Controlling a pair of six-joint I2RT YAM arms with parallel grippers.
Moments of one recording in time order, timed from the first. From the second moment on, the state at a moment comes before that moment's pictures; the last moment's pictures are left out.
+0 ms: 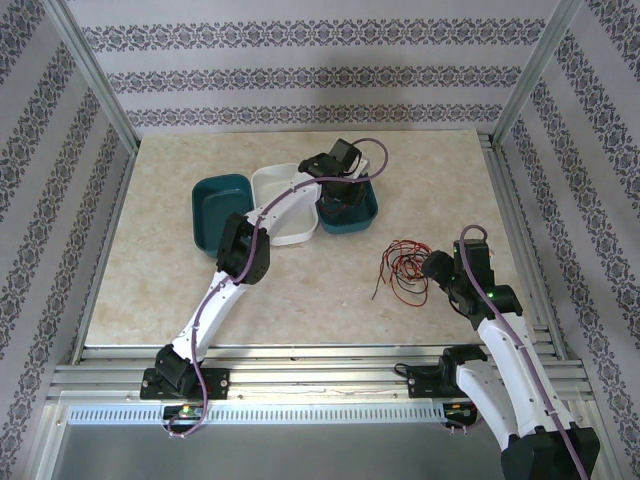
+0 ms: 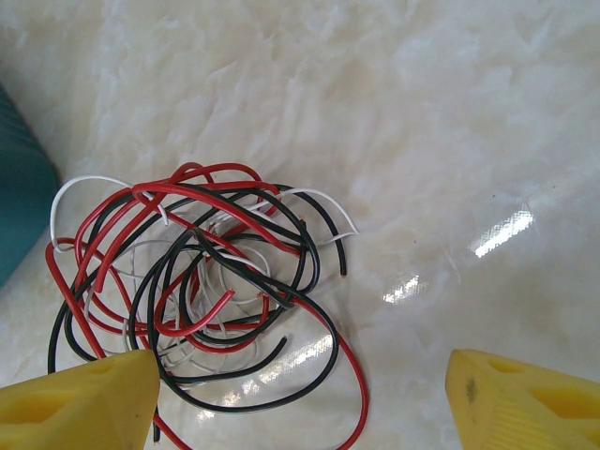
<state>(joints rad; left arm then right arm) -0.58 2.64 2.53 -0.83 0.15 -0.14 0.08 0.73 0.56 -0.74 0.08 0.76</state>
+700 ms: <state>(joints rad) -0.65 2.29 2.41 -0.83 0.11 -0.07 0.08 0.76 0.56 -0.74 0.08 0.76</state>
